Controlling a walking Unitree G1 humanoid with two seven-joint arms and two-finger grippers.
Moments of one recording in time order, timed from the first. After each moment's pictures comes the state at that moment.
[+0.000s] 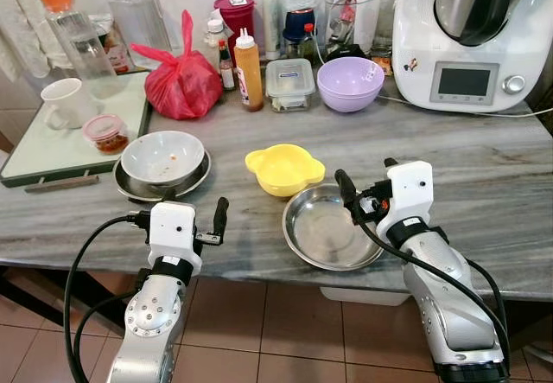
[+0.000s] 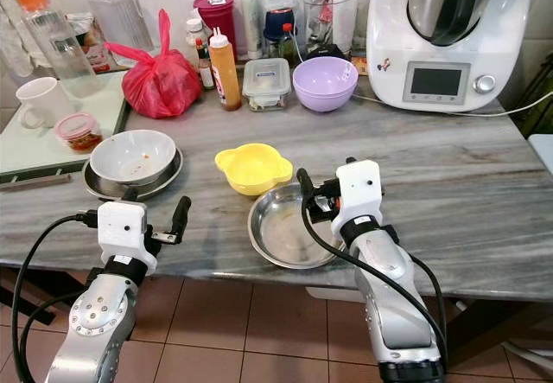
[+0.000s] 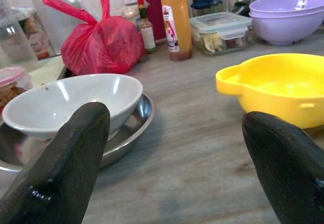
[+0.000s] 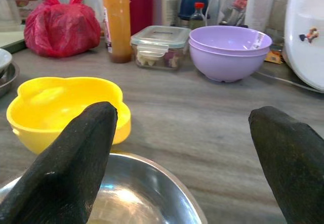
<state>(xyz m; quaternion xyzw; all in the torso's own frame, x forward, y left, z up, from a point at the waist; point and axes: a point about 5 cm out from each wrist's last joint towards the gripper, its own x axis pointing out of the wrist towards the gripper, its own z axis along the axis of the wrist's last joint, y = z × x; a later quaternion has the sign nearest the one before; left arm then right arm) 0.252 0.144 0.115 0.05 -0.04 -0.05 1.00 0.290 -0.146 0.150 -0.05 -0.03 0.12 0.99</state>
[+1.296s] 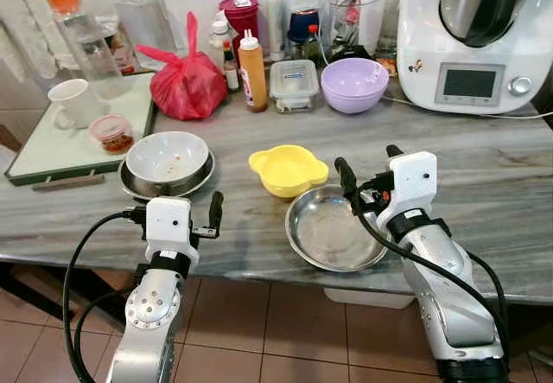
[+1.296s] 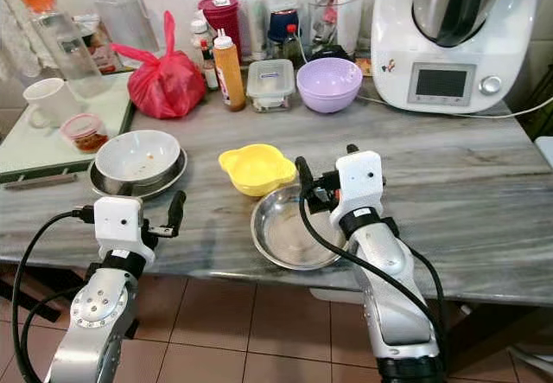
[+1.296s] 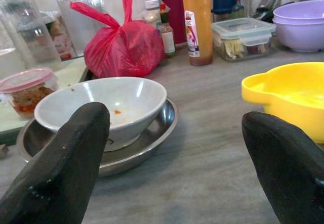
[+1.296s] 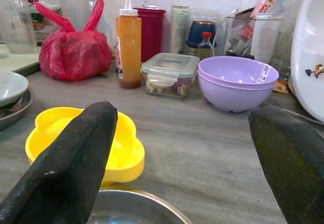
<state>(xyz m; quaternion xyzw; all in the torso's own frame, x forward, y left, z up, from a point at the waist) 0.260 0.148 0.116 0.04 -0.04 -0.02 1.00 0.293 -0.141 0.165 -0.06 -0.07 0.12 0.99</state>
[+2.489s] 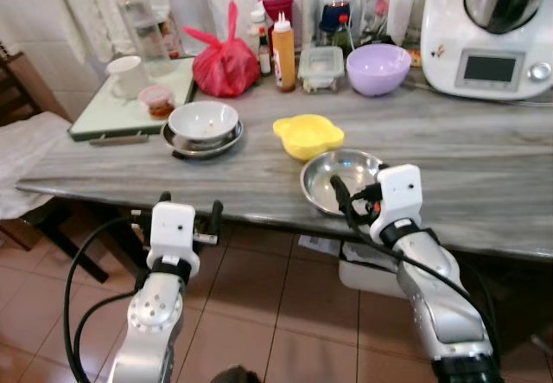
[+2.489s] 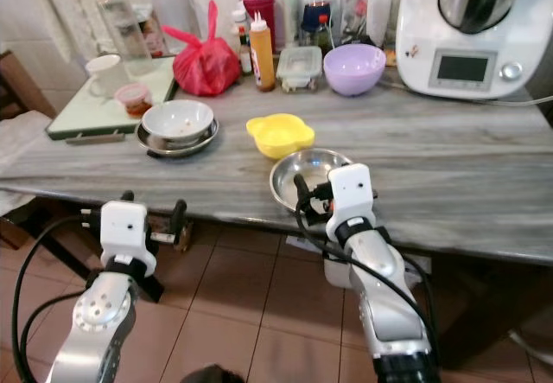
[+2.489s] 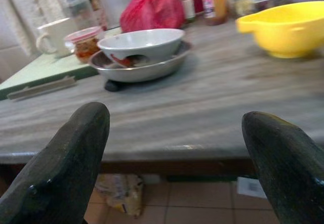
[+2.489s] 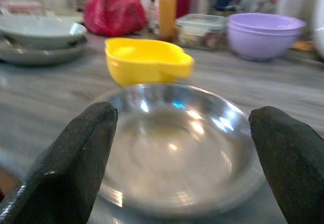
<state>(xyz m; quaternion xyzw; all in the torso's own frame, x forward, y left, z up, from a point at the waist) 0.254 0.146 0.104 0.07 0.00 -0.02 1.00 0.298 -0.145 0.135 -0.07 0.00 0.11 0.99</state>
